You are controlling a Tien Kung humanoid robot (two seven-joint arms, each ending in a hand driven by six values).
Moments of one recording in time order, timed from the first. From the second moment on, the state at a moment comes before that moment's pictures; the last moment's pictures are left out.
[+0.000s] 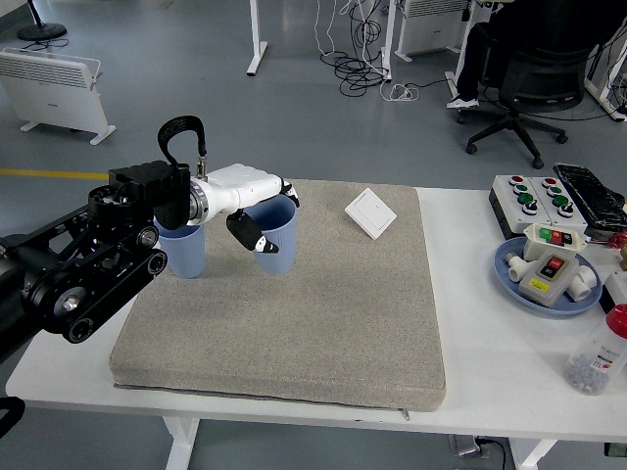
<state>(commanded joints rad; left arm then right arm) -1.06 0.35 -0.84 -1.09 2.00 -0.50 0.06 0.02 -0.10 1.31 0.18 -1.14 -0.01 -0.14</state>
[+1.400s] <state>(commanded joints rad) -1.13 0.41 -0.93 -0.78 2.12 -0.52 0.05 0.01 -0.10 1.29 0.18 -1.13 -0.01 -0.14</state>
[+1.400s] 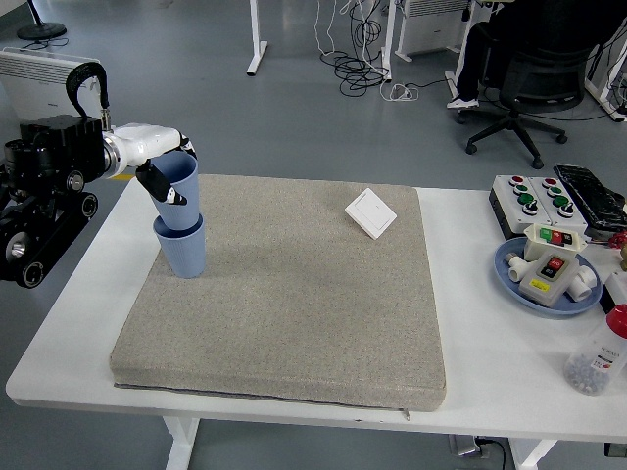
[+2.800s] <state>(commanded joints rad) -1.13 0.39 -0.94 -0.72 2.15 -0.49 0.01 0.02 -0.10 1.29 0.18 -1.14 -0.01 -0.14</state>
